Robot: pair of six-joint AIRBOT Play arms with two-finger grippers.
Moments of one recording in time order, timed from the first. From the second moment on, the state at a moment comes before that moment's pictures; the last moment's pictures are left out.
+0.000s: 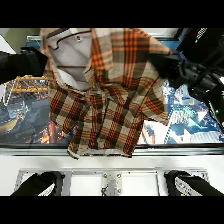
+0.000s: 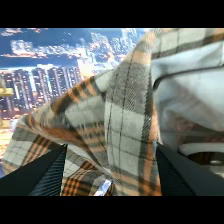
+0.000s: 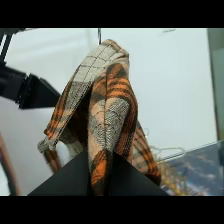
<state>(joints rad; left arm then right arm) -0.42 -0.93 1.65 1.75 -1.27 -1.88 -0.05 -1.15 1.13 0.41 1.34 0.07</state>
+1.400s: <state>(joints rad) -0.45 -0.96 1.65 1.75 -1.25 -1.88 -0.95 -0.62 1.13 0.15 0.36 0.02</state>
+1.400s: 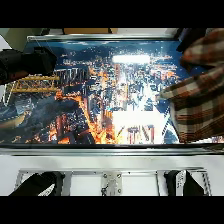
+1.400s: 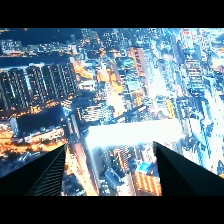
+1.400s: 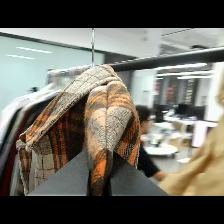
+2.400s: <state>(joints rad) -0.45 -0.96 1.65 1.75 -1.25 -1.88 -0.95 -1.04 1.69 0.00 0.02 0.02</state>
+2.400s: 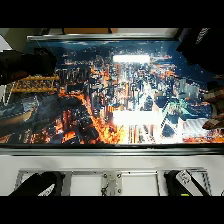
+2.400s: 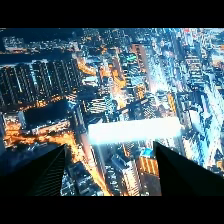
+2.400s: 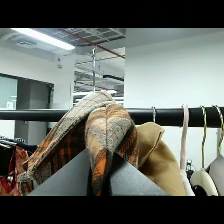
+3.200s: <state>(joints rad) -0.45 -0.96 1.65 1.75 -1.25 -1.88 -1.00 -1.10 1.67 0.00 -0.04 0.02</state>
